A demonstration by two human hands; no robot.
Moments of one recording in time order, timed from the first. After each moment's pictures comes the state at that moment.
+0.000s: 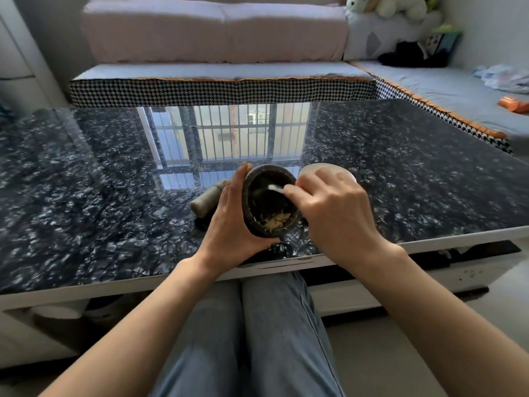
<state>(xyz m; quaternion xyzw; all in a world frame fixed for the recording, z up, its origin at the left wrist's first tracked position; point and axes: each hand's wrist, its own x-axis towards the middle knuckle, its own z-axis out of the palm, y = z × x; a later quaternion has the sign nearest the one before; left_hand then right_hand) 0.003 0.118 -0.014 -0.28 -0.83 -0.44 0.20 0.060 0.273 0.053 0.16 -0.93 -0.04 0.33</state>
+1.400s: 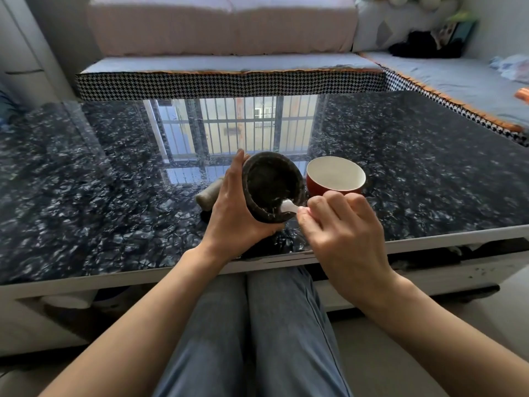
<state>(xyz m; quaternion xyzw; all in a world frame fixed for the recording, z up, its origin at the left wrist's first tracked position) 0.001 0.118 -0.009 -0.23 -0.84 -0.44 0.20 0.078 0.273 0.016 0.18 -0.84 -0.12 0.49</state>
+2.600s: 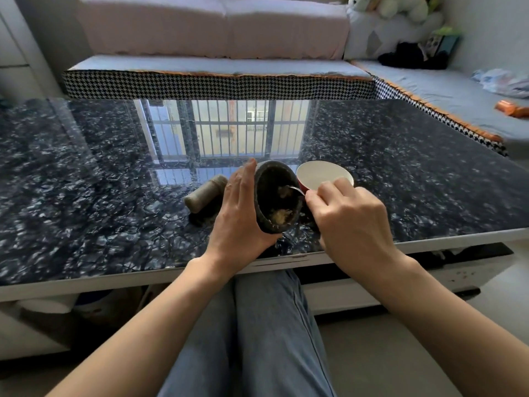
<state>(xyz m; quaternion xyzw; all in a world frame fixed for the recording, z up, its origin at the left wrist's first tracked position) 0.015 0.141 -0.010 -0.22 -0.87 -0.40 0.21 0.074 0.289 0.045 0.11 -0.94 -0.13 0.31</state>
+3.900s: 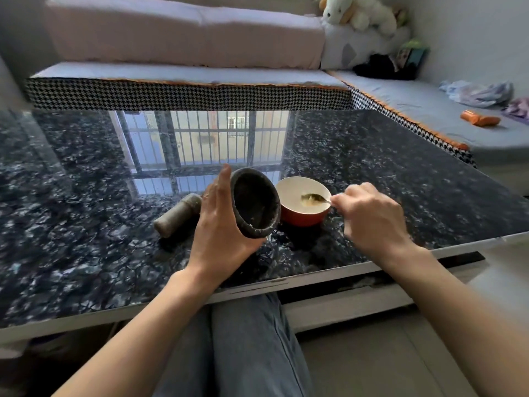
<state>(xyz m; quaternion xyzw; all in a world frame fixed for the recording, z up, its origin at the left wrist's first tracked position) -0.009 0.156 -0.003 -0.21 -0.86 -0.41 0.21 0.033 0.374 0.037 0.01 -0.97 -0.03 0.25</state>
